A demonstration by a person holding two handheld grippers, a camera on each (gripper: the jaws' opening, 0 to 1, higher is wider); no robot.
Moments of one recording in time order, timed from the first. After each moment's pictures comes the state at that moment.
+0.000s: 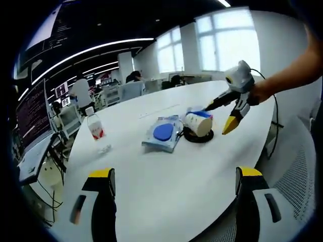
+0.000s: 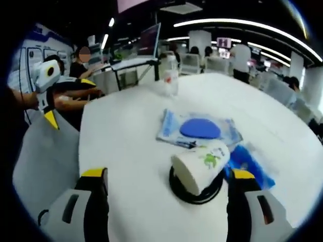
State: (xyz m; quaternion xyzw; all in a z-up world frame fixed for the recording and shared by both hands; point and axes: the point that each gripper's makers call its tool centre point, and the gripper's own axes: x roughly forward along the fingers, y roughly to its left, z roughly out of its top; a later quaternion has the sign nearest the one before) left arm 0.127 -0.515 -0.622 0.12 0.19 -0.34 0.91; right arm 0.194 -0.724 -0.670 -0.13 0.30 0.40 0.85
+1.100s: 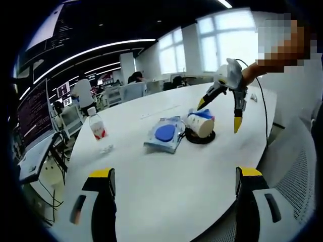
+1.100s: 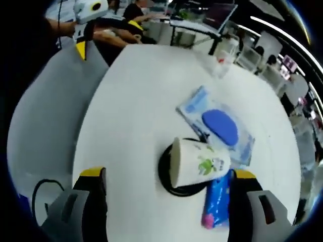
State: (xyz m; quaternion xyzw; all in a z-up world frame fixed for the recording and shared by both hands) left arm 0.129 -0.512 -0.620 0.12 0.19 -0.34 0.91; right arm 0.194 -0.743 -0.688 -0.40 0.33 0.55 0.65
